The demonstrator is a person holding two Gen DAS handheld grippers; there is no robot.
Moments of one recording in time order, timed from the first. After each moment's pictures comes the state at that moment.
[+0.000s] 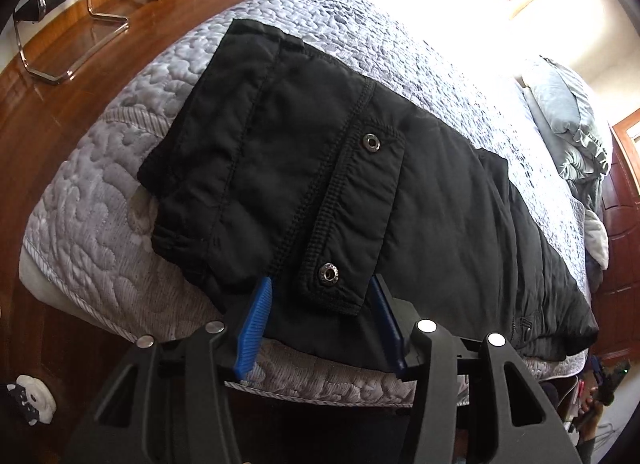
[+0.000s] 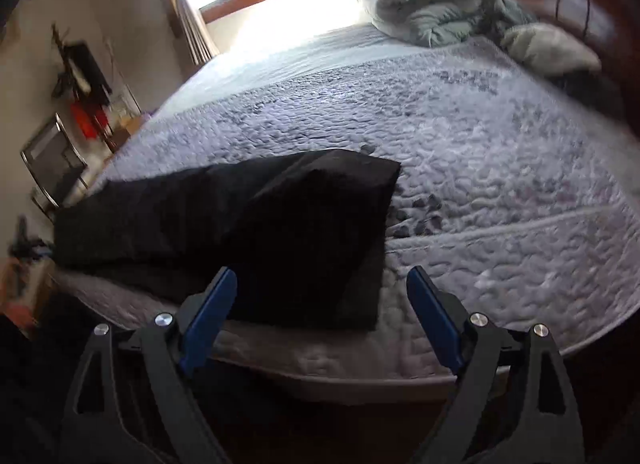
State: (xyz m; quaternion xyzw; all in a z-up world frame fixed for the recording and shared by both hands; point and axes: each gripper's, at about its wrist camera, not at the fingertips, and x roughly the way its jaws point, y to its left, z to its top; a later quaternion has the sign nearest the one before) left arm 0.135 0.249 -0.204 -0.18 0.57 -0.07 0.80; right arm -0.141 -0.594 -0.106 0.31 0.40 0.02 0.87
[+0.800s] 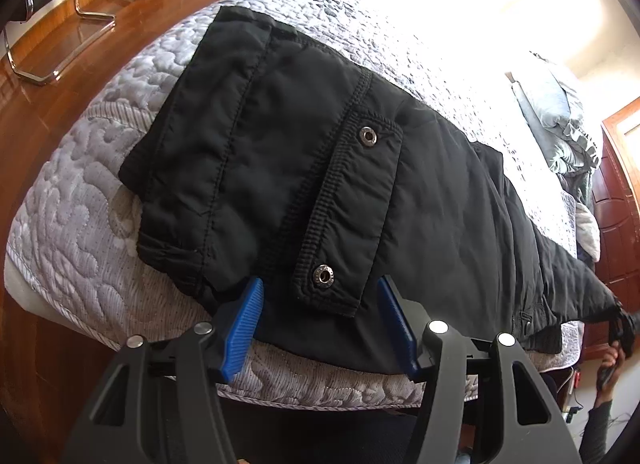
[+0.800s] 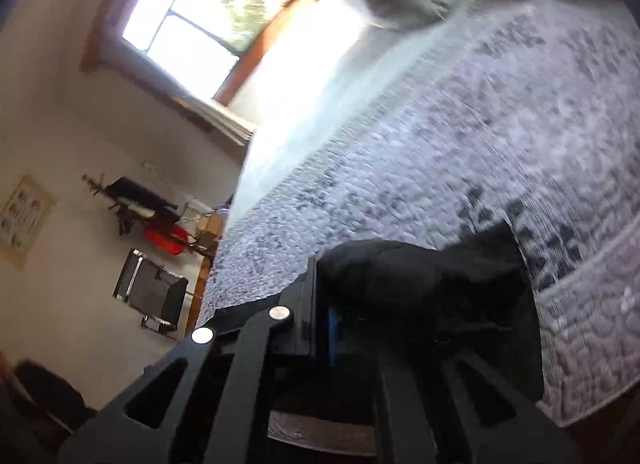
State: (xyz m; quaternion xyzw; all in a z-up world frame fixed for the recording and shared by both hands) left arm 0.137 0.259 -0.213 -0.19 0.57 -0.10 0.80; right arm -0.044 -0.569 -0.062 0.34 0.28 0.07 0.89
